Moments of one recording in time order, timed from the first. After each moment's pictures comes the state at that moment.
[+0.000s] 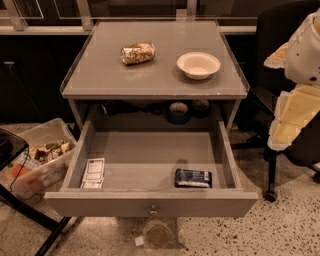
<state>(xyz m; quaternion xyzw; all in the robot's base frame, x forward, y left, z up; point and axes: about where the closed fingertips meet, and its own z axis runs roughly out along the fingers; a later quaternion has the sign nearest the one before) 0.438 -0.217 0.976 -0.60 0.78 -0.03 0.16</state>
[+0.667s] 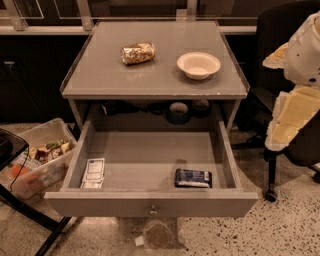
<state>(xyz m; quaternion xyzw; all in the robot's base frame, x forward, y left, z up) 0.438 -0.212 0.976 -0.60 0.78 -0.03 0.17</state>
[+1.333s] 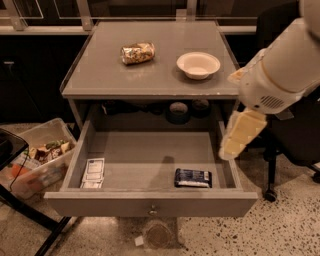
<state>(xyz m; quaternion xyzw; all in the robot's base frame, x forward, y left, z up) 0.461 -0.160 0.925 -0.60 0.77 -0.01 0.22</state>
